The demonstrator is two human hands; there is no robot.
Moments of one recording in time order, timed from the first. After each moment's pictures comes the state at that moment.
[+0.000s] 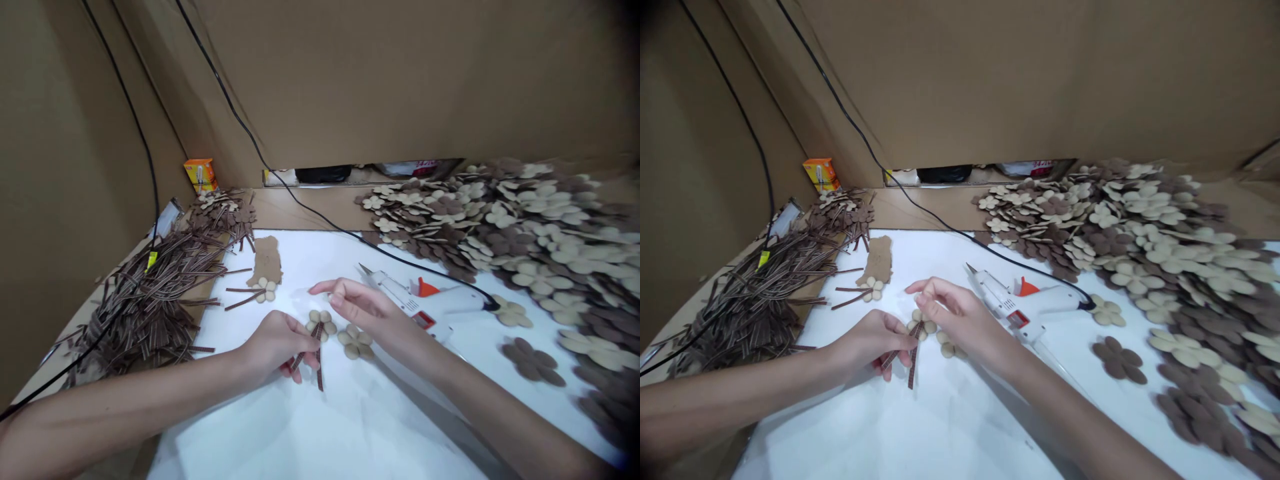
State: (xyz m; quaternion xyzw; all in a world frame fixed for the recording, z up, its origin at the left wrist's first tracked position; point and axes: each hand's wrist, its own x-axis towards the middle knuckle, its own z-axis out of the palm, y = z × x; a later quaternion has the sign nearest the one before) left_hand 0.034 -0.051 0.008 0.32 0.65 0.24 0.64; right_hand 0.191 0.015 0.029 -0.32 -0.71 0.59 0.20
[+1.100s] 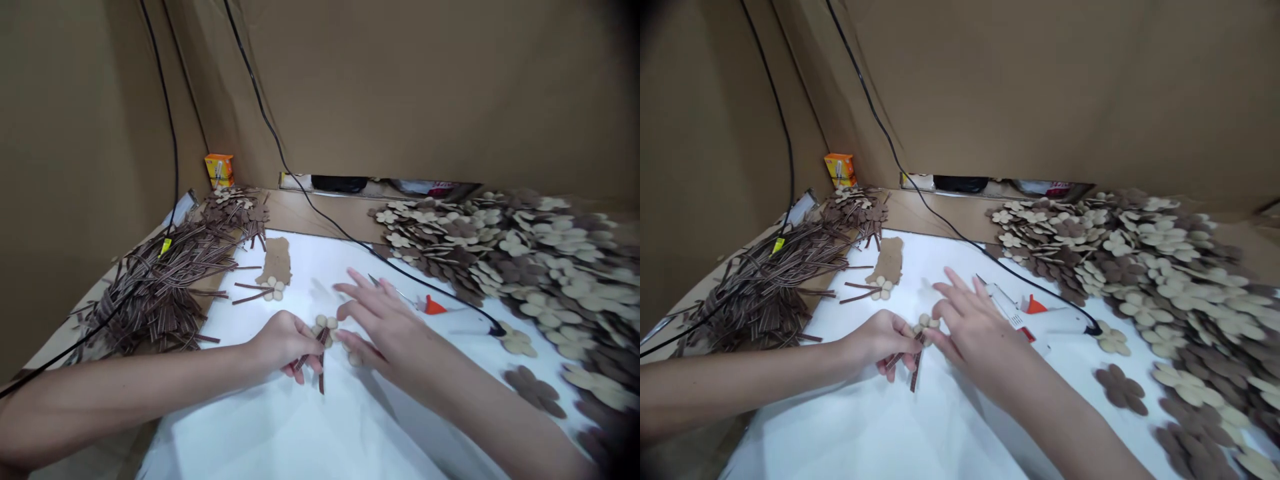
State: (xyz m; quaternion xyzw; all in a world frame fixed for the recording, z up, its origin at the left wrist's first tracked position) left_hand 0.031 -0.053 -0.002 0.33 0.64 0.25 0.65; right_hand 0.202 0.011 0.039 -0.27 -0.94 0.17 0.10
